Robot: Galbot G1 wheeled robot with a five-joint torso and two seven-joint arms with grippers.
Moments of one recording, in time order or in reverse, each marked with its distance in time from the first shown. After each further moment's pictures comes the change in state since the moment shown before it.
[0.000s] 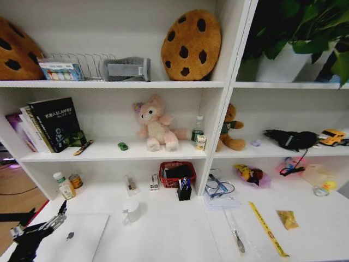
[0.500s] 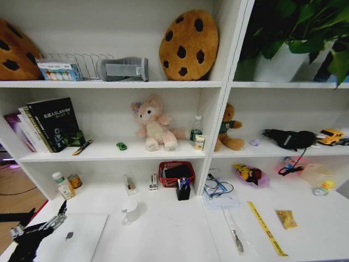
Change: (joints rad) left arm 0.000 0.000 0.000 0.000 0.000 0.000 0.000; right arm 0.485 -0.064 -0.165 -0.738 0.022 0.194 -0.427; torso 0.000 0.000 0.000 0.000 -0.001
